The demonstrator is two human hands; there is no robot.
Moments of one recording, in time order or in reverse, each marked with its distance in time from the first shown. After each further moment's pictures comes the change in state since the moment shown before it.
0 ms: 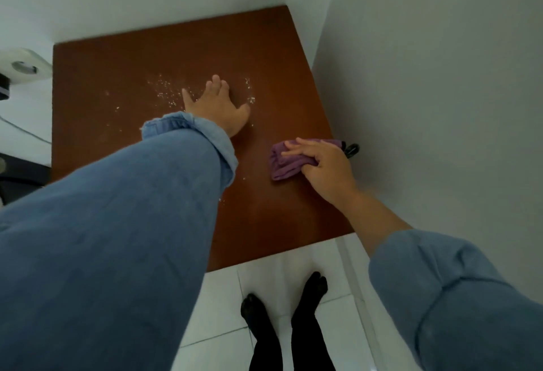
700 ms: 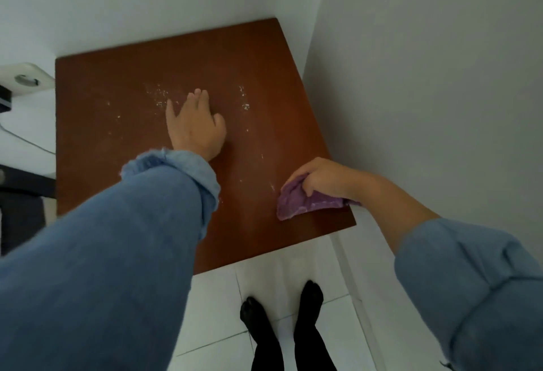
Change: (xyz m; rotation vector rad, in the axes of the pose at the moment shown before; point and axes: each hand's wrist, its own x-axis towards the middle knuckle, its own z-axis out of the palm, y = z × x) left_hand -0.041 -0.014 0.001 -0.107 0.236 -0.018; right_hand -0.014 -0.049 -0.043 0.023 -0.598 0.362
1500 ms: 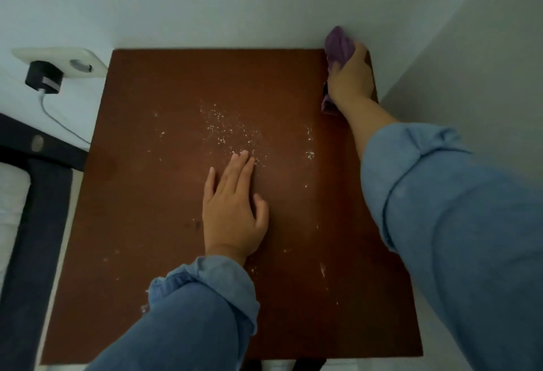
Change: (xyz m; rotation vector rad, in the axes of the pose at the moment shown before) left_hand -0.032 -0.027 0.053 -0.247 0.226 -0.055; right_hand 0.246 -0.121 -0.114 -0.030 0.924 -0.120
